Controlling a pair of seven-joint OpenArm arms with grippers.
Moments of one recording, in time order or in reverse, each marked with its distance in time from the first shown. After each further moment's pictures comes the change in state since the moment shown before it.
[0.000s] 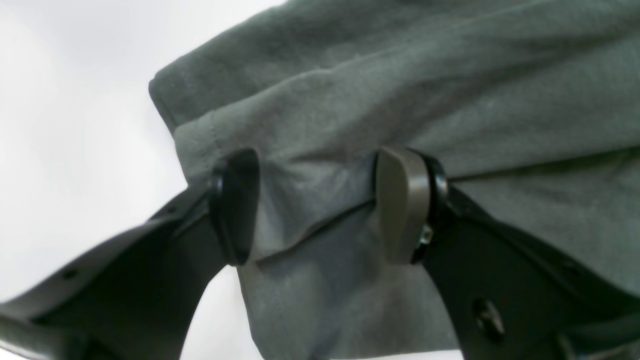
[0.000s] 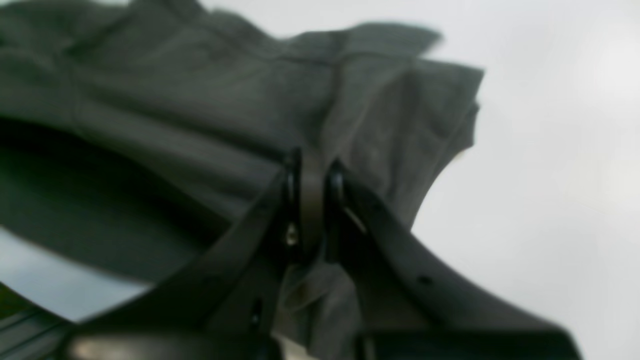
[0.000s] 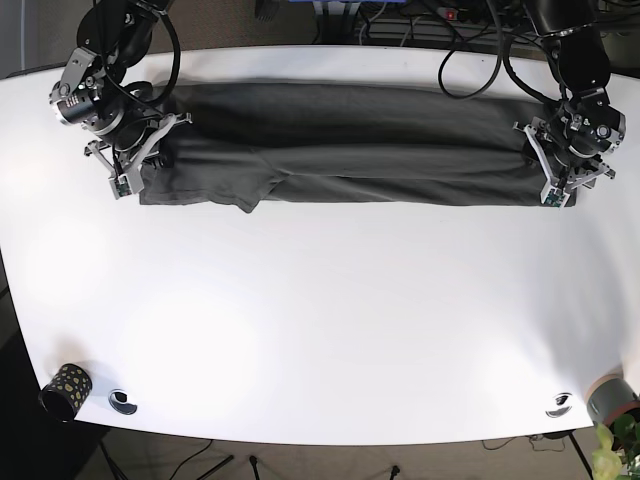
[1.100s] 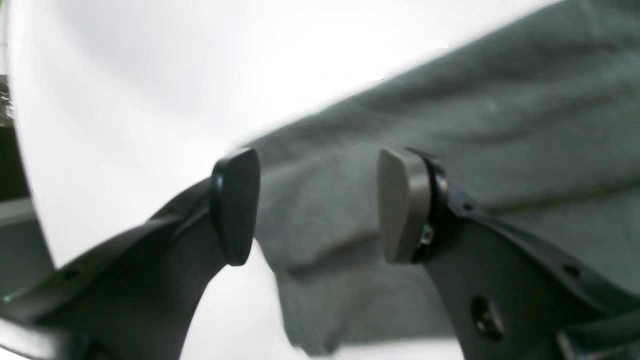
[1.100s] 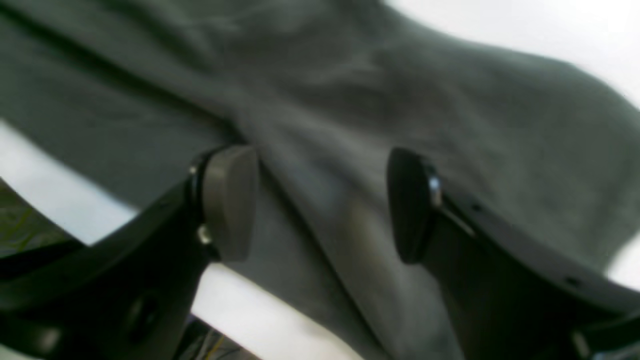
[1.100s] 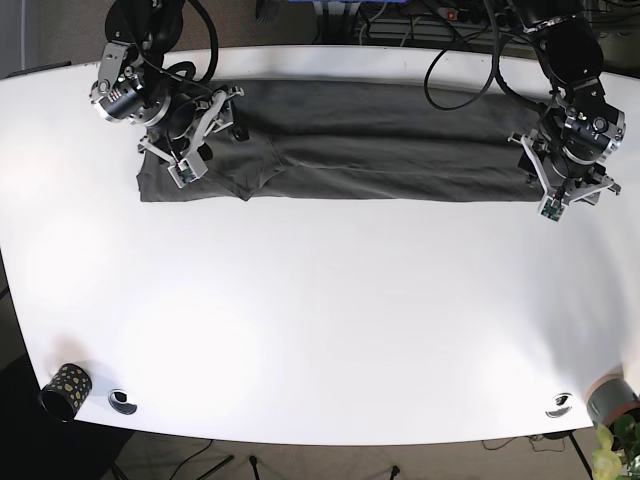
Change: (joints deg) left arm 1.3 4.2 -1.0 14.5 1.7 -0.3 3.4; right arm -4.2 -1.8 -13.7 2.2 0.1 0.0 0.8
